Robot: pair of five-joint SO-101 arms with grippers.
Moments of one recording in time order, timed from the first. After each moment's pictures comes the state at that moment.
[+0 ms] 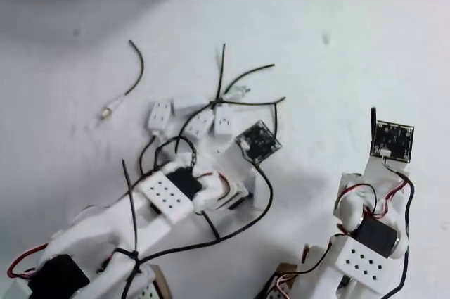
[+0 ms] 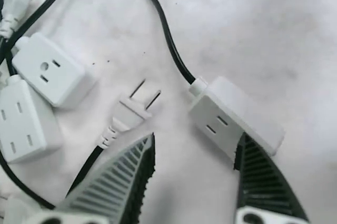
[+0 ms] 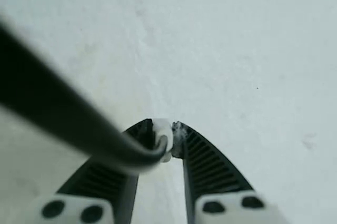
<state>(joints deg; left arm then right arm) 37.9 -24.8 58.7 36.4 -12.0 27.6 -75.4 71.5 62.2 18.9</state>
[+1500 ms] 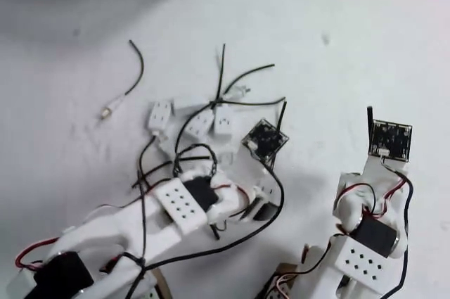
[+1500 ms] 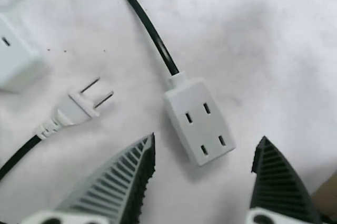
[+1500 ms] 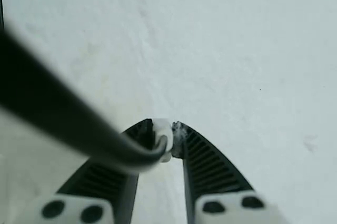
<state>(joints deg) 46.0 -22.8 55.8 37.1 9.6 27.0 -75.4 71.5 62.2 18.9</state>
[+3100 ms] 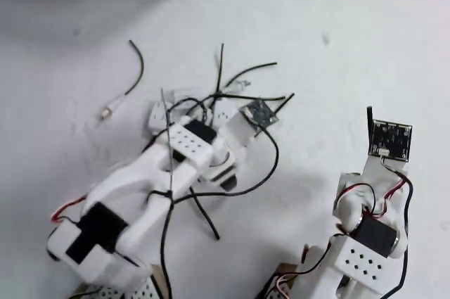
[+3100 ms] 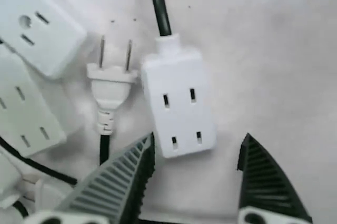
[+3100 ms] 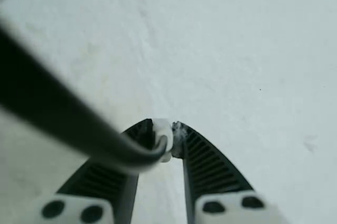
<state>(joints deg) 29.1 0.6 33.1 55.6 -19.1 27.0 -75.4 71.5 62.2 18.9</state>
